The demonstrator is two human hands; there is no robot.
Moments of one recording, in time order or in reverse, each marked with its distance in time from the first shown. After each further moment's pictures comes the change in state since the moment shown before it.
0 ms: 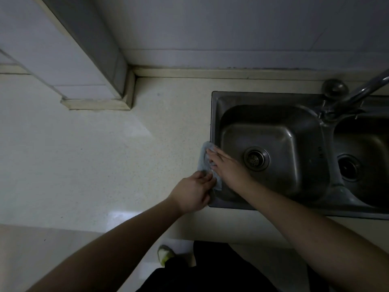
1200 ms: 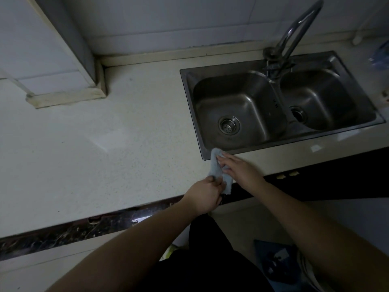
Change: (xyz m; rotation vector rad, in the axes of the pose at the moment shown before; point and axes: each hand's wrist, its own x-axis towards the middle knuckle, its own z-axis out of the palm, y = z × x) left_hand -0.089 0.076 0.051 0.046 -0.091 0.376; right_hand -0.170 -0.030 0.064 0.053 0.143 0.268
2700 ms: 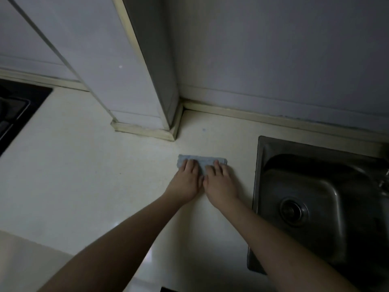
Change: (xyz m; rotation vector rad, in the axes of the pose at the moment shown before) left_hand -0.015 -0.265 -0.106 -0.026 0.222 -0.860; right_hand 0.275 -0.177 0.015 -0.464 -0.192 -0.213
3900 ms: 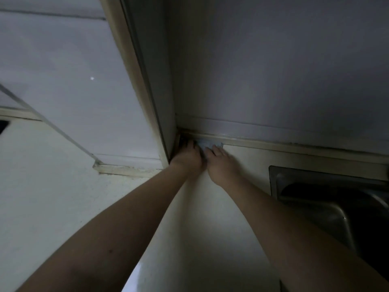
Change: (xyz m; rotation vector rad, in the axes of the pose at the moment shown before) left_hand 0.177 -0.066 -0.070 -0.046 -0.159 -0.154; right_hand 0.163 0.011 -0.065 0.021 0.134 0.100
